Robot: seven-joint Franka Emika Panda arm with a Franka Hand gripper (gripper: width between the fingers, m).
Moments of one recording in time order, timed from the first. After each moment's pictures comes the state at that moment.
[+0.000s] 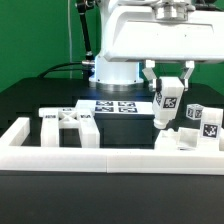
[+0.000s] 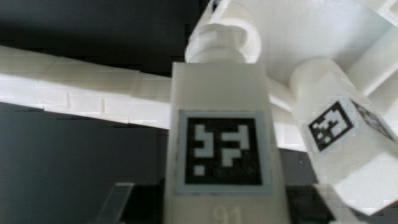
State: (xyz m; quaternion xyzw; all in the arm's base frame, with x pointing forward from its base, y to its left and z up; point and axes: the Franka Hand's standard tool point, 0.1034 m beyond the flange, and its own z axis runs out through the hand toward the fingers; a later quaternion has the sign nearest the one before) arm 0.623 0.041 0.117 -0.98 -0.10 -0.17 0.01
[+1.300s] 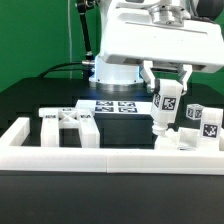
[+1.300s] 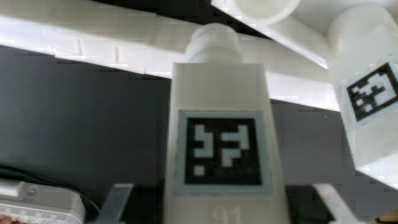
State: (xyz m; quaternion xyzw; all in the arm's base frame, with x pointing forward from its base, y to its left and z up) arm 0.625 0.034 0.113 -0.95 -0.11 -0.28 -0.02
